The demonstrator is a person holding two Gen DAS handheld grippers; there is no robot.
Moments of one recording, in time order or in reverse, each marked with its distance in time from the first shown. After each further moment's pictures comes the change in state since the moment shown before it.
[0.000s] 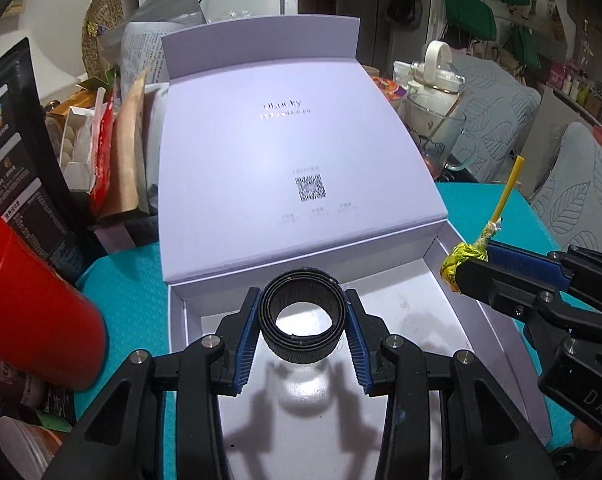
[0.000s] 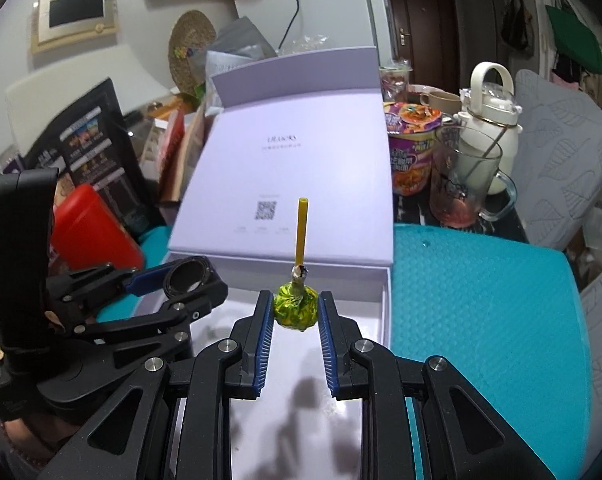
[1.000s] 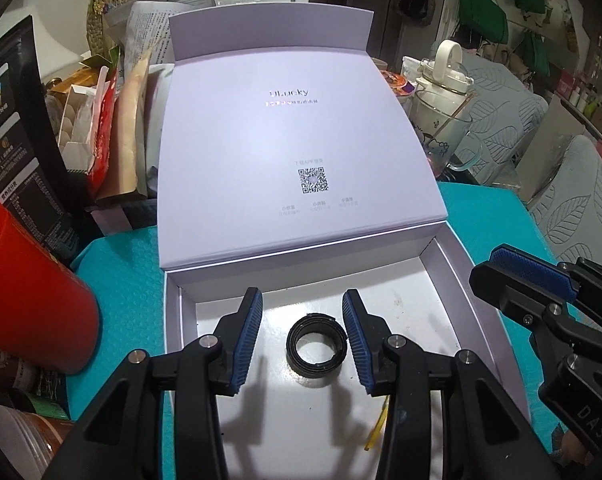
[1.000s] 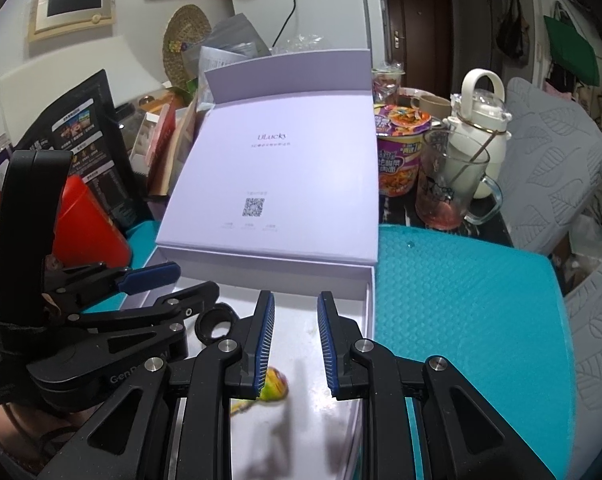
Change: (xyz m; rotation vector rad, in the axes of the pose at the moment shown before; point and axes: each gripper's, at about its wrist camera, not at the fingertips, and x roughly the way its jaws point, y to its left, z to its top) left arm -0.002 0.004 0.005 -0.059 0.046 -0.023; right arm -0.006 0.001 -0.001 -0.023 0.001 -0.050
